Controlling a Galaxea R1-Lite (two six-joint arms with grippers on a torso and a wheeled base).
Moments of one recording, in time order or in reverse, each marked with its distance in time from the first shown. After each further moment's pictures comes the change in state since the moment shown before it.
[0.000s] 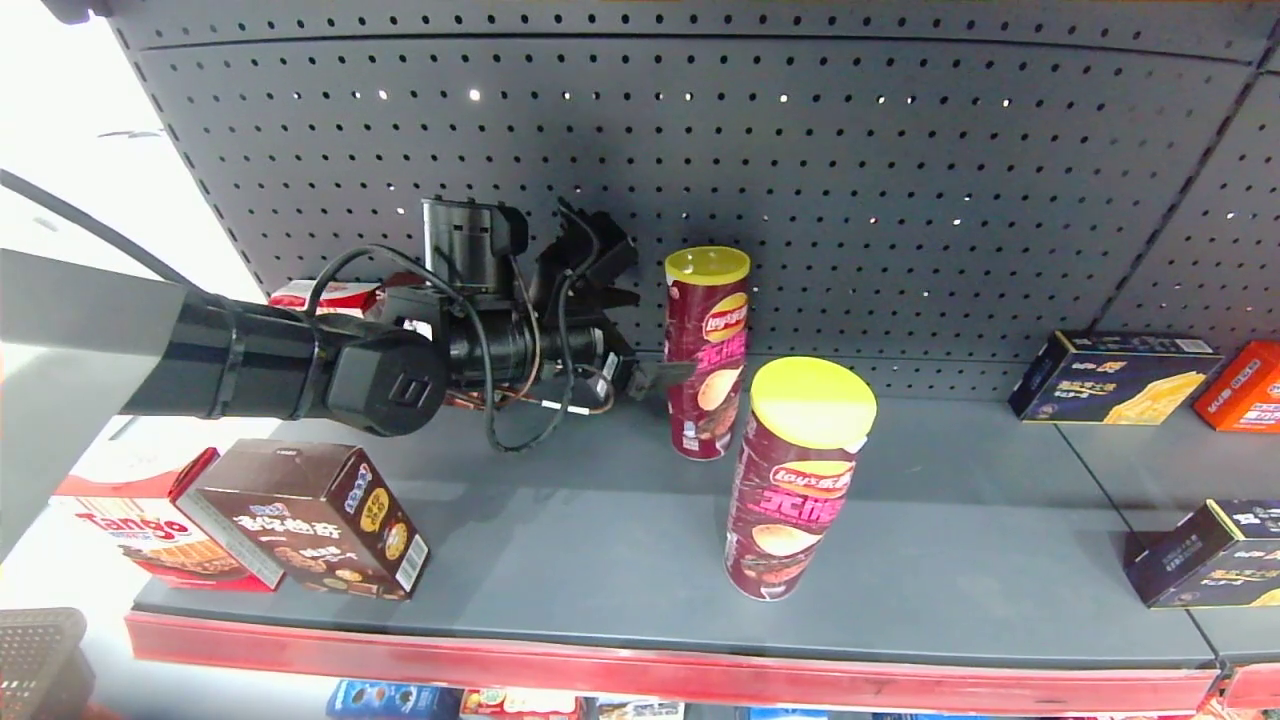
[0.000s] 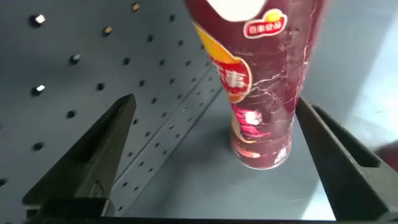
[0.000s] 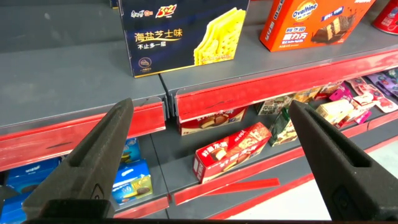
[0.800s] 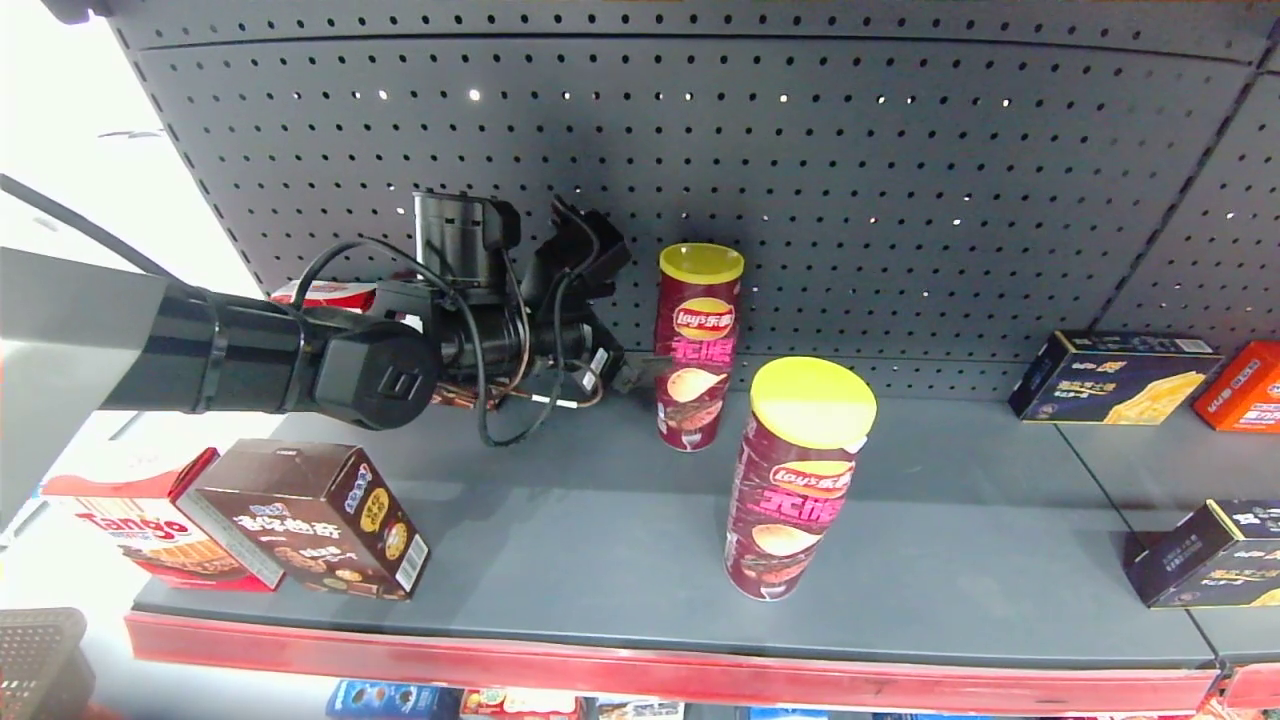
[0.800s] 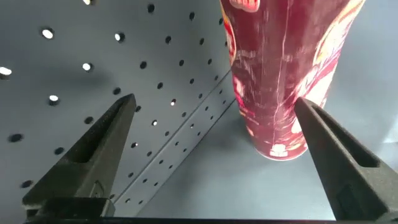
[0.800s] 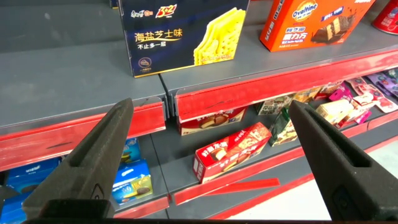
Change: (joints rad) left arm 0.009 -0.016 -0.005 0.031 0.126 0.067; right arm 0.000 0.000 0.000 0.000 0.000 0.000
